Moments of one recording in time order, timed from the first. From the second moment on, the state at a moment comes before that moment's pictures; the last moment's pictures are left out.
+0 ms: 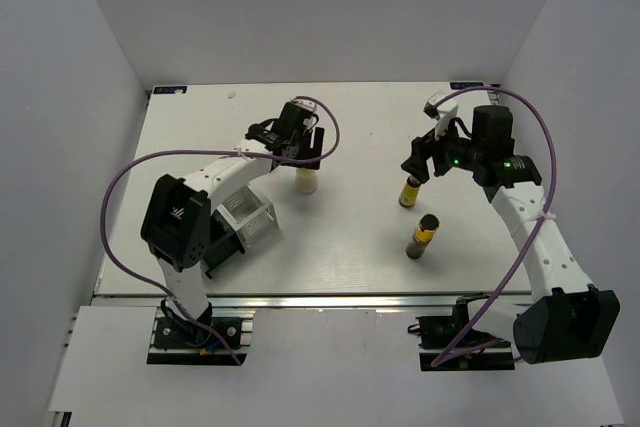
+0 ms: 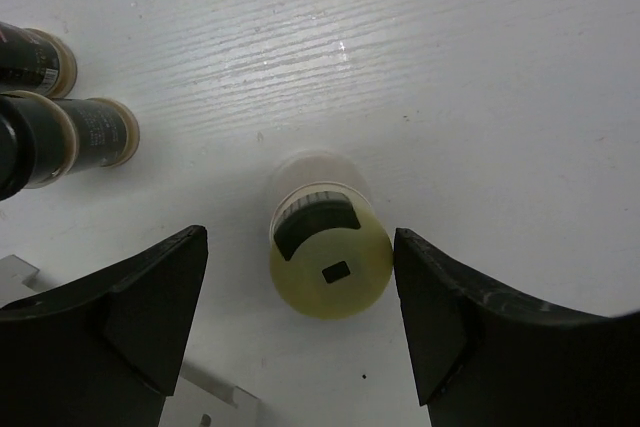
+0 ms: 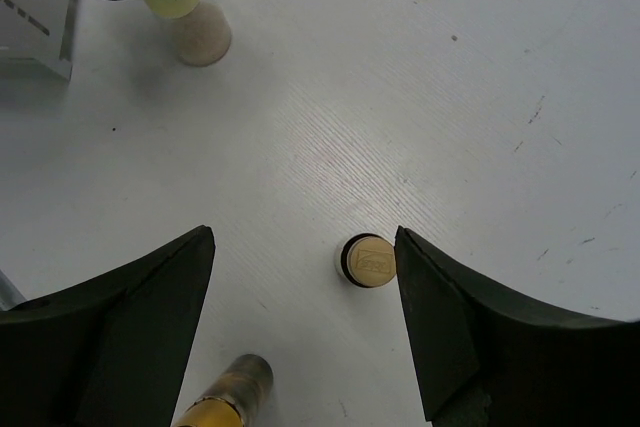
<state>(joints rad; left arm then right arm) -0.57 1.82 1.46 -0.46 -0.18 -0.27 0.15 1.18 1.13 -0.53 -0.58 -0.33</state>
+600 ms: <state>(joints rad) -0.57 1.89 1.48 -0.48 -0.18 -0.26 0.15 1.20 1.13 -0.53 -0.55 -0.33</state>
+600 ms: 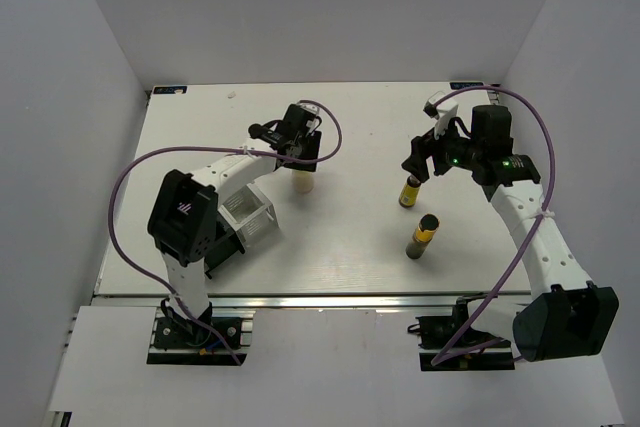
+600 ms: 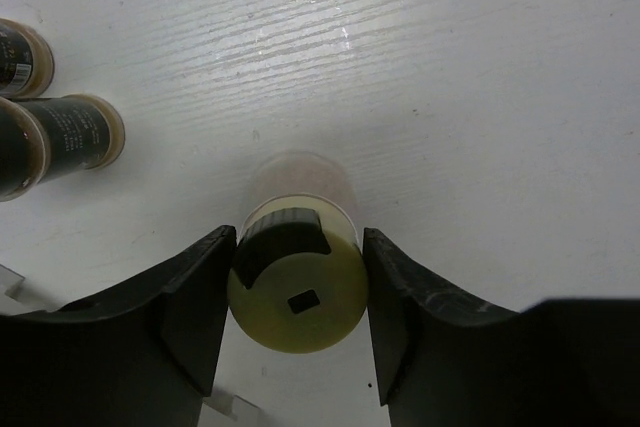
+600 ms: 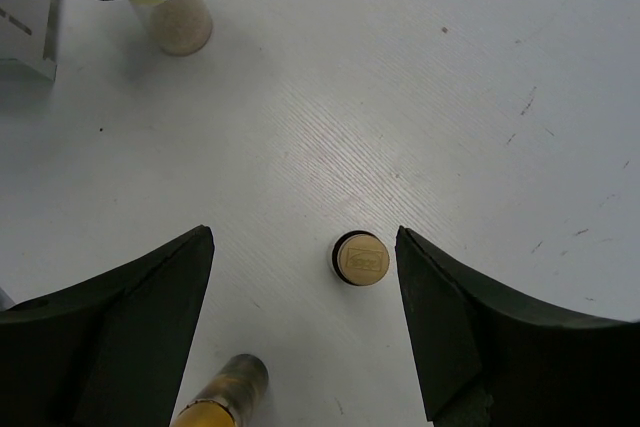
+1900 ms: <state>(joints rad) -0.24 1.26 1.36 -0.94 -0.58 -0.61 0.15 1.18 1.11 -0.53 -0.57 -0.34</state>
